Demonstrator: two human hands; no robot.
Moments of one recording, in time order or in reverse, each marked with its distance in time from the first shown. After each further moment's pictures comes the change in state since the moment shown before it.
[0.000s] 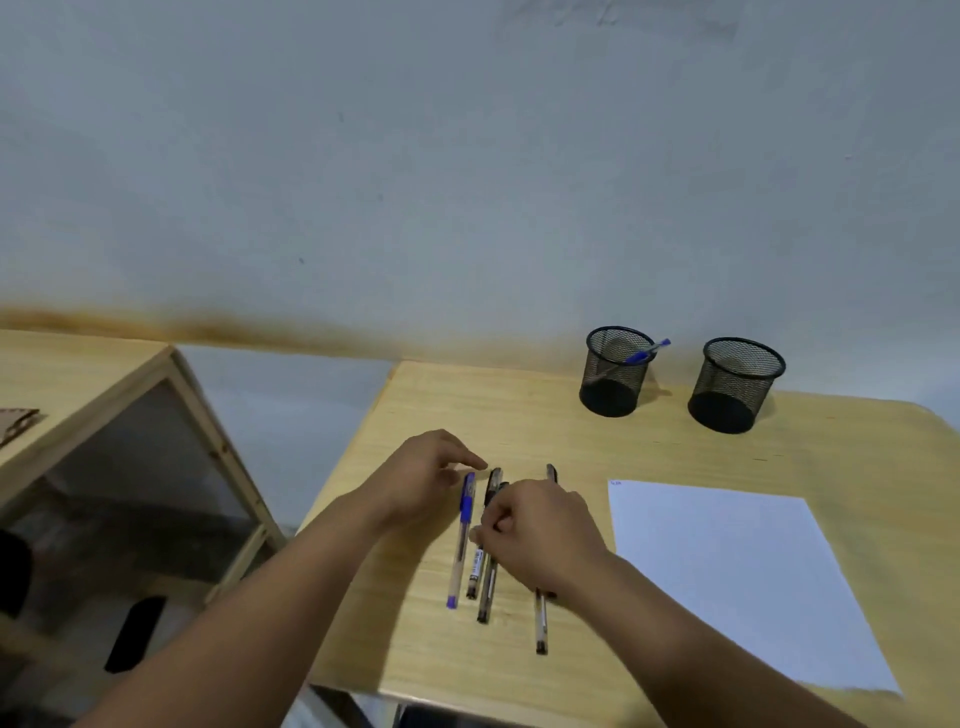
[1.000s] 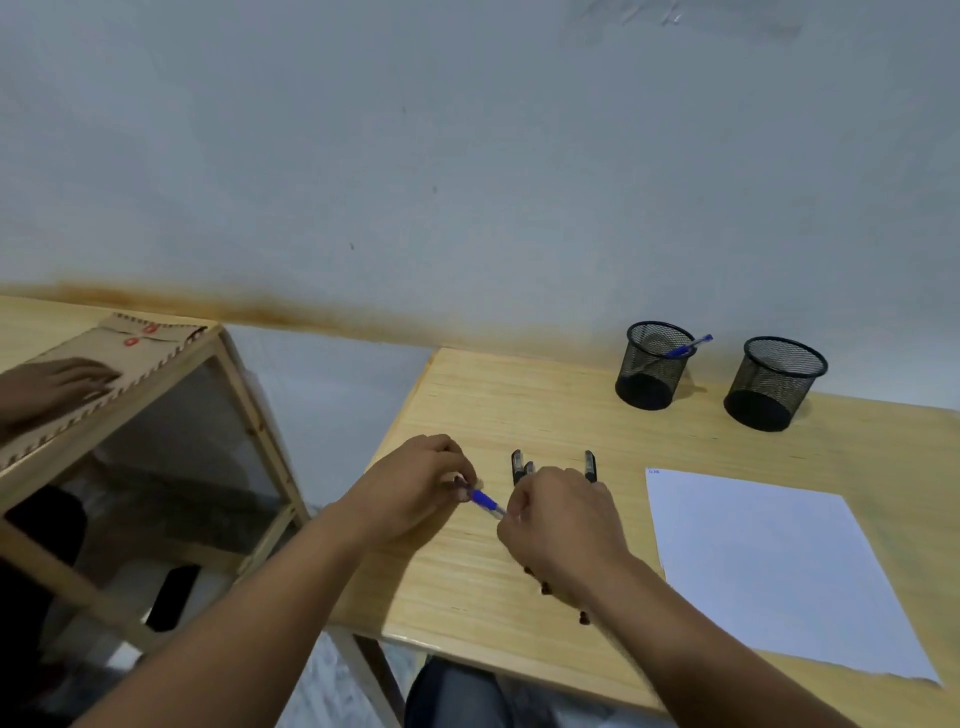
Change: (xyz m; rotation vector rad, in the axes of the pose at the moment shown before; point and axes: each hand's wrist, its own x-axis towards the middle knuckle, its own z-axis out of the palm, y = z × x) left_hand -0.061 -0.033 -0.013 0.157 0.064 0.149; right_hand -0.022 -0.037 0.008 -0.107 0.071 0.022
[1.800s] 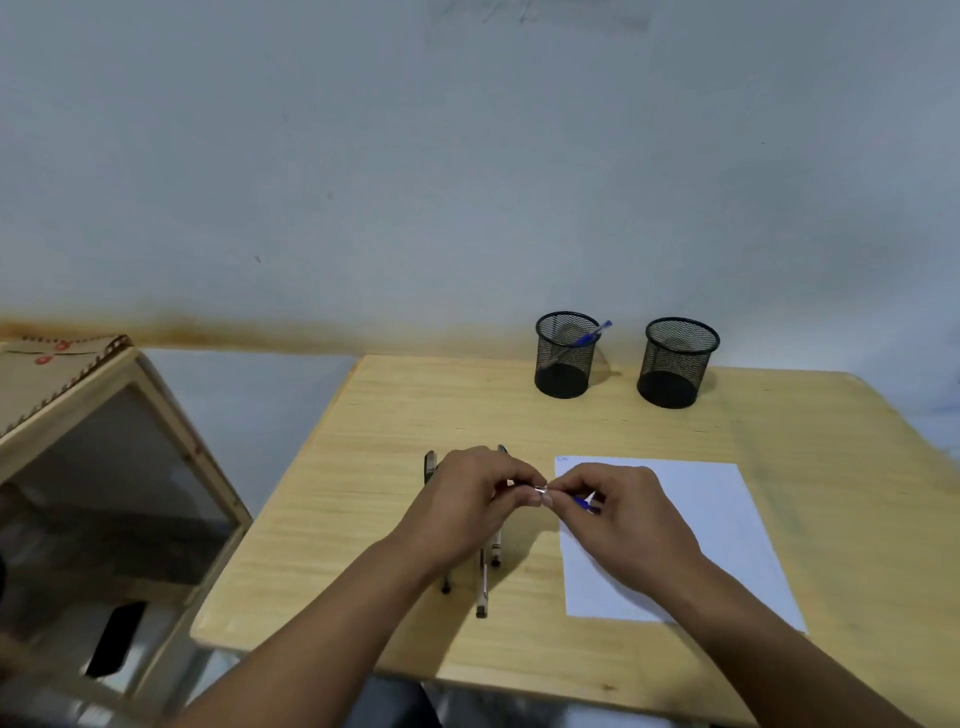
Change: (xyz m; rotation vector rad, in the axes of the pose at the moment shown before) left_hand 0.044 0.159 0.035 -0.364 0.107 0.042; right_hand -0.046 0.134 -0.055 0.448 0.180 0.022
